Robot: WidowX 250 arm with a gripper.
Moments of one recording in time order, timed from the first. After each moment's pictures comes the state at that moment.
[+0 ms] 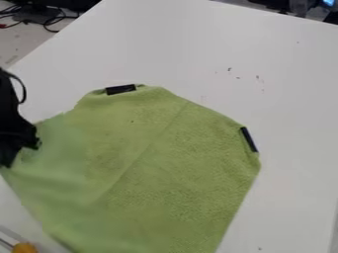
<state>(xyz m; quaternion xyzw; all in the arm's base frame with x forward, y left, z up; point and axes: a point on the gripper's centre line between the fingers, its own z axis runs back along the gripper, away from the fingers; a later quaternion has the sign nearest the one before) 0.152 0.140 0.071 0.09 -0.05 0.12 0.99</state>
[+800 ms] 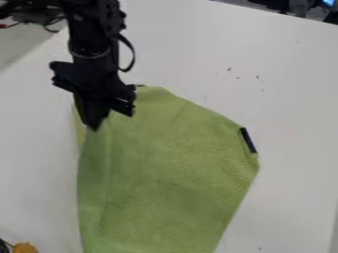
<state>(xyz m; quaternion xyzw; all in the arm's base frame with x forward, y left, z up) 0.238 0.062 0.084 0.09 -0.05 0.03 0.99</state>
